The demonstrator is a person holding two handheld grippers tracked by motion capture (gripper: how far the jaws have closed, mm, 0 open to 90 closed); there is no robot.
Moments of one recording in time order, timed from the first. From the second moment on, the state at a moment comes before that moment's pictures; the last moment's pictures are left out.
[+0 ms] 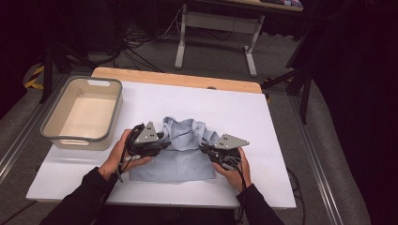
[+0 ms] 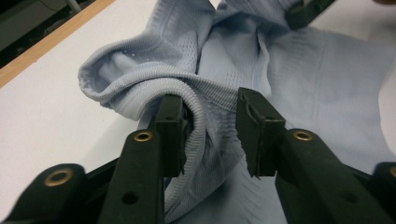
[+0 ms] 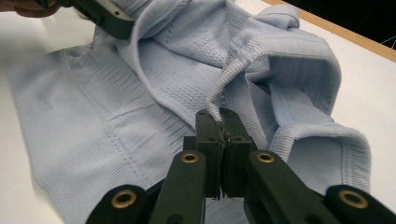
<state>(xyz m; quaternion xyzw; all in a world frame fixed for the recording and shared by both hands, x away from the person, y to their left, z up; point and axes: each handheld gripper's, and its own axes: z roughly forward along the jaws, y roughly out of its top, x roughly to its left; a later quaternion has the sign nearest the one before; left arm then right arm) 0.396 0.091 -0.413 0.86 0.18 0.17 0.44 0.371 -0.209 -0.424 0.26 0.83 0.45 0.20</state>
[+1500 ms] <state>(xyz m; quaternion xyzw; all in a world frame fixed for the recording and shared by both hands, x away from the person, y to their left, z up) 0.430 0.139 -0.347 0.77 0.26 0.17 0.56 0.380 -0.244 -0.348 0.28 0.74 0.56 0.26</state>
